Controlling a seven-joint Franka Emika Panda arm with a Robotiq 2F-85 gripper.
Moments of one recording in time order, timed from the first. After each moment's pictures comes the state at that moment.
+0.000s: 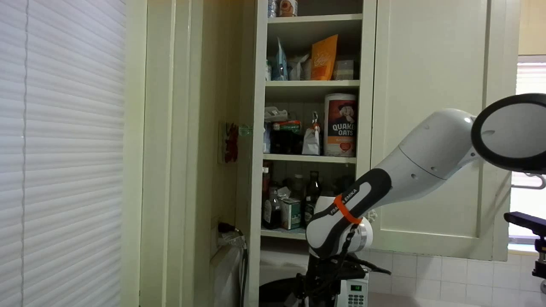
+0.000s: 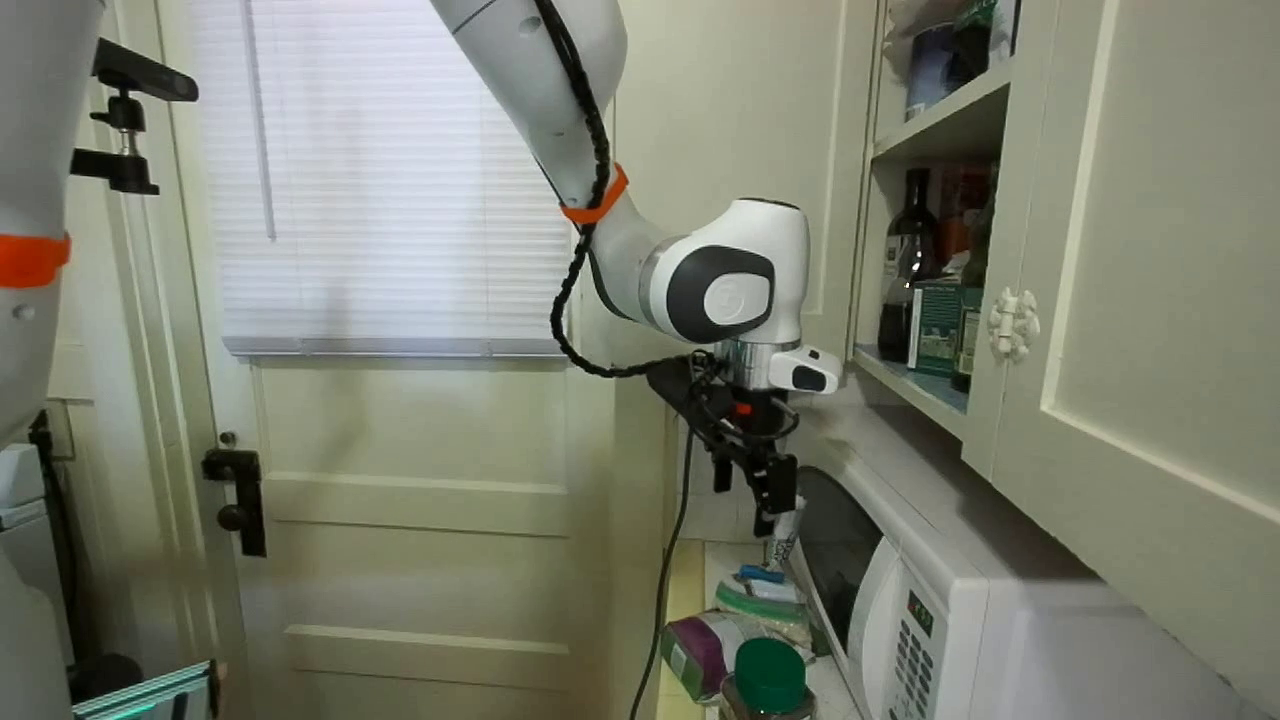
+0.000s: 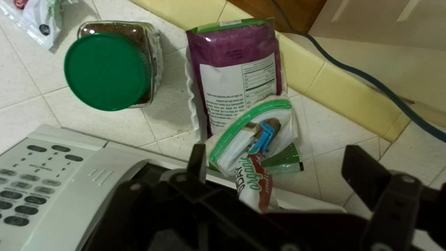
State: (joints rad) arm 0.01 0.26 0.02 -2.18 0.13 2.52 0.16
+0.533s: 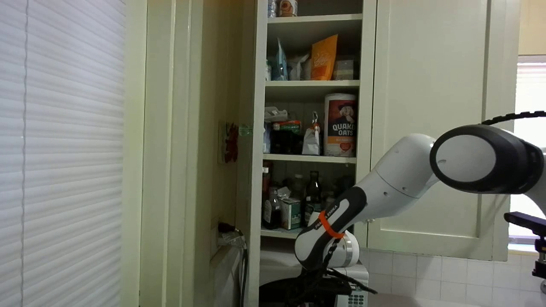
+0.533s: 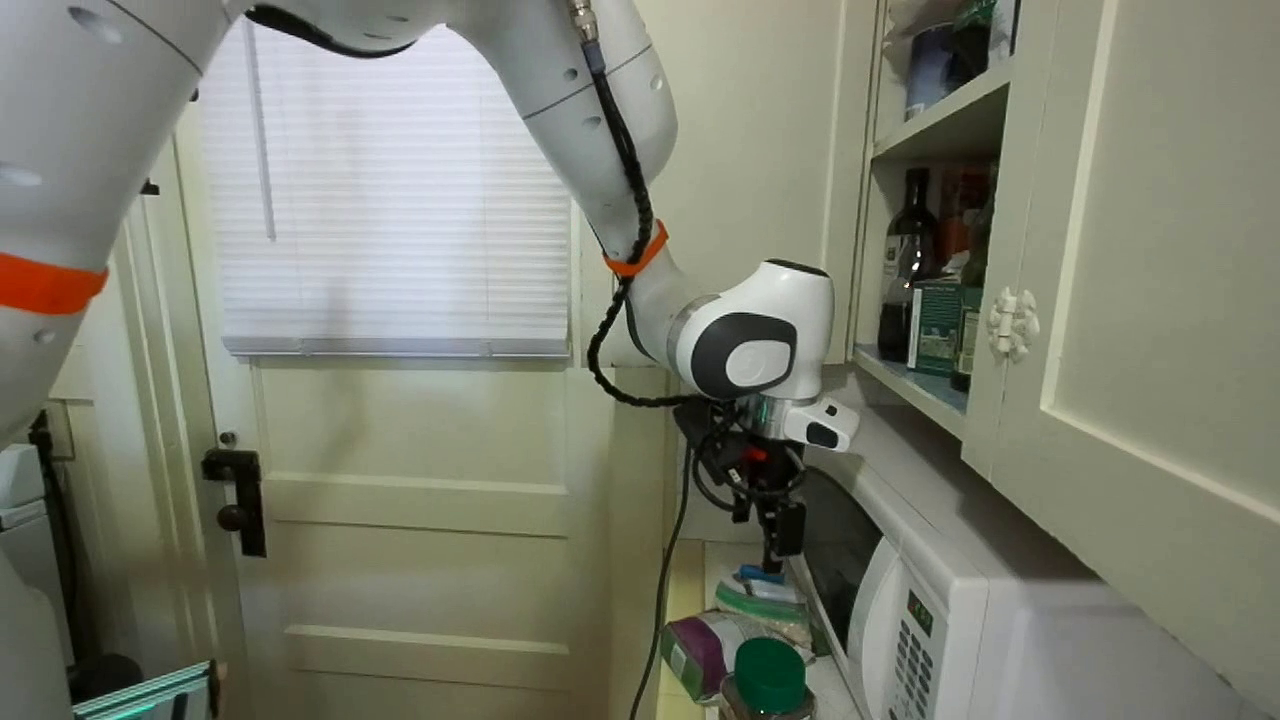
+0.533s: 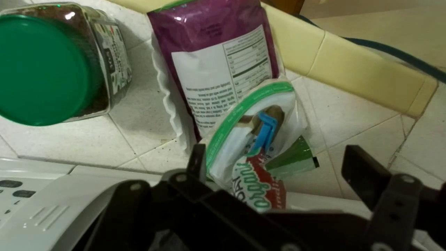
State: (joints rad) arm 0.01 0.45 0.03 -2.04 0.22 2.57 0.21
